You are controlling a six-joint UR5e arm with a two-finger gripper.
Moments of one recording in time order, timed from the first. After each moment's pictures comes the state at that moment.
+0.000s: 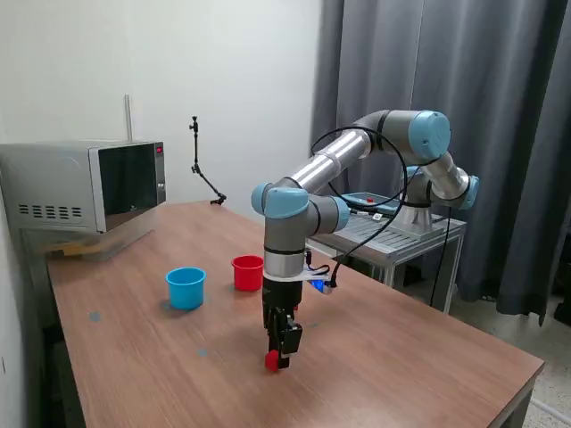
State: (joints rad) arm 0.07 -0.48 0.89 -2.08 -1.49 -2.74
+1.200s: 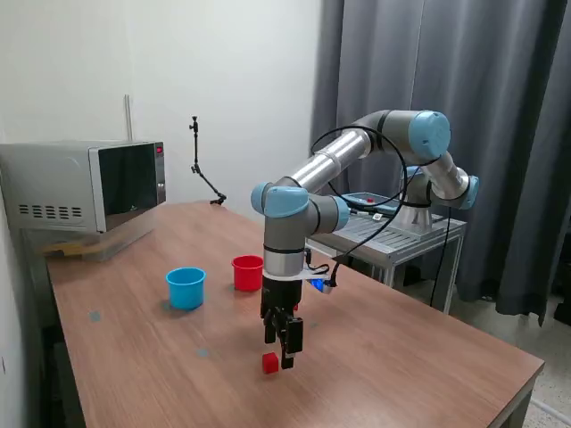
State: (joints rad) arm 0.07 -0.48 0.89 -2.08 -1.49 -2.74
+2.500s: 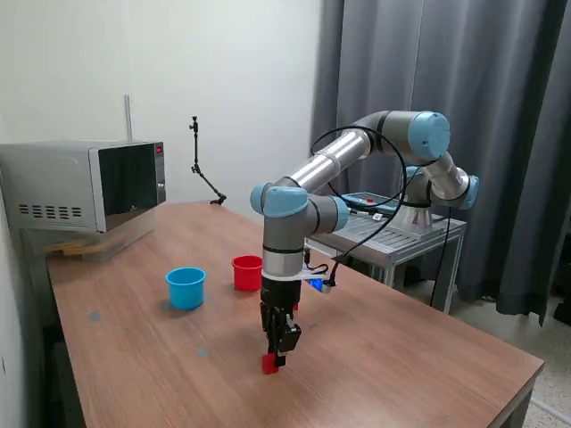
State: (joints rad) arm 0.07 -0.47 0.88 -2.08 -1.49 -2.78
